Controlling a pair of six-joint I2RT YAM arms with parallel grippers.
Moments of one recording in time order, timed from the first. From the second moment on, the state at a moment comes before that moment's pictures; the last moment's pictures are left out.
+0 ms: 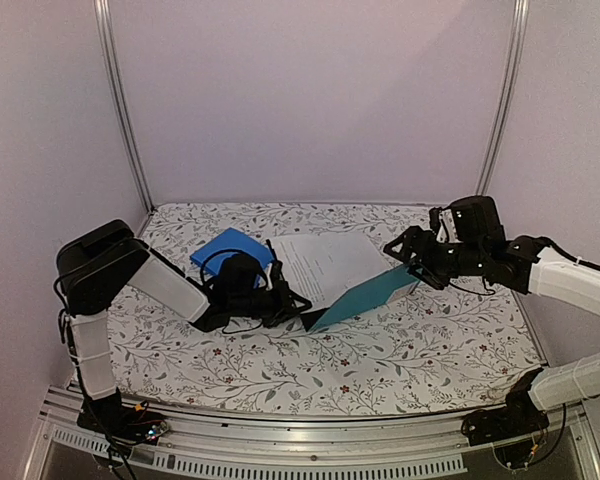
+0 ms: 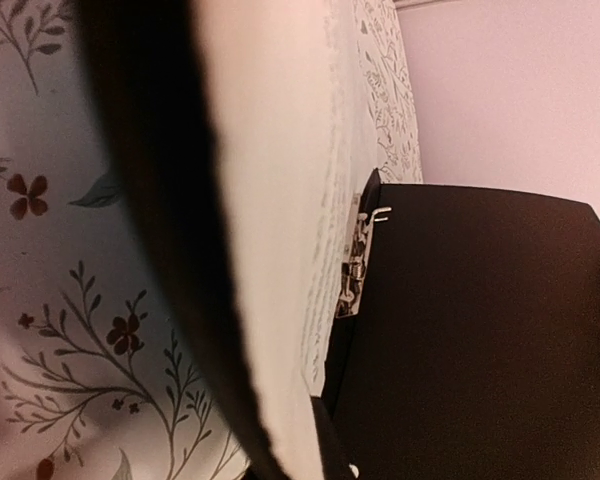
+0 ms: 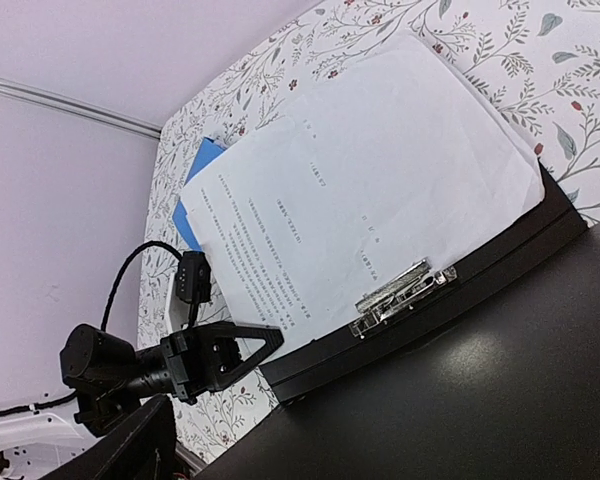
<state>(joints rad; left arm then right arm) -0.79 1.97 0.81 0.69 0.36 -1.12 0.60 1.18 0.85 -0.26 -0.13 0.91</state>
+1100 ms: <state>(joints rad) -0.83 2.01 0.90 0.50 0.50 -0.94 0.59 1.29 1.13 -0.39 -0.14 0.90</state>
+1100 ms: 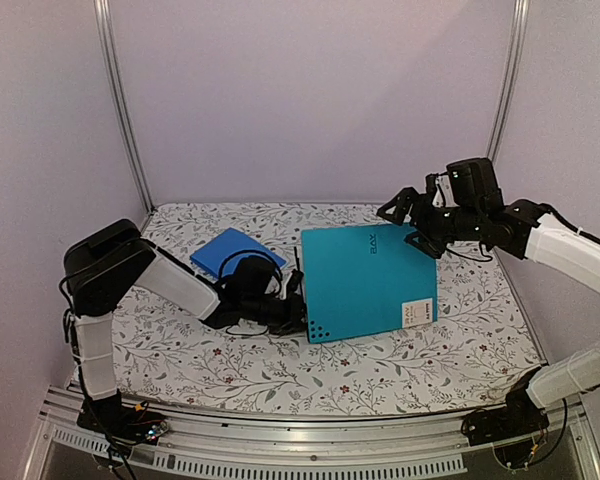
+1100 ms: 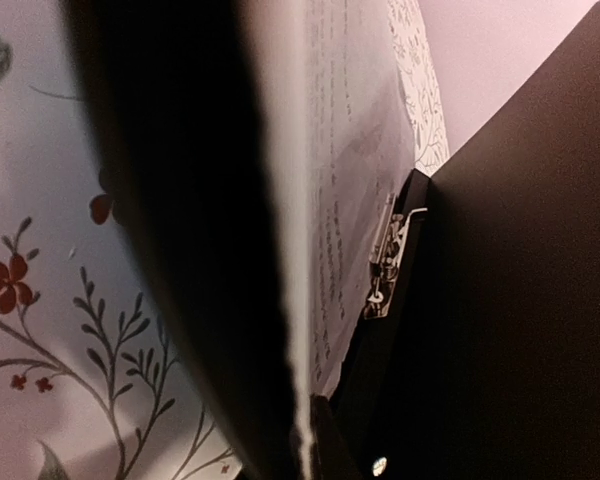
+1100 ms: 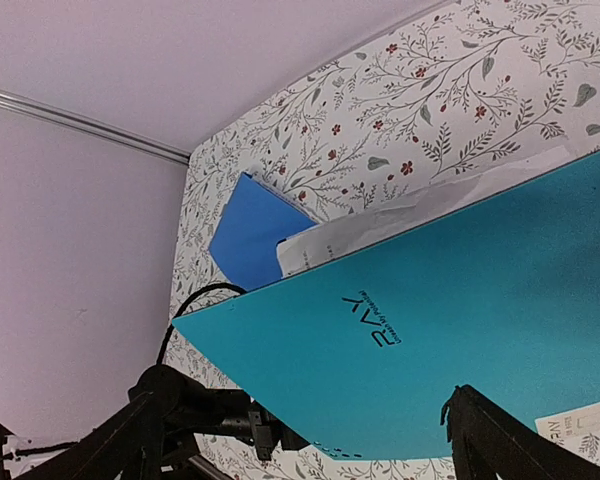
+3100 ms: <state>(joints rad) -0.92 2.05 1.13 0.21 0.39 -0.90 0.17 1.67 0.92 -0.49 -0.19 0.44</state>
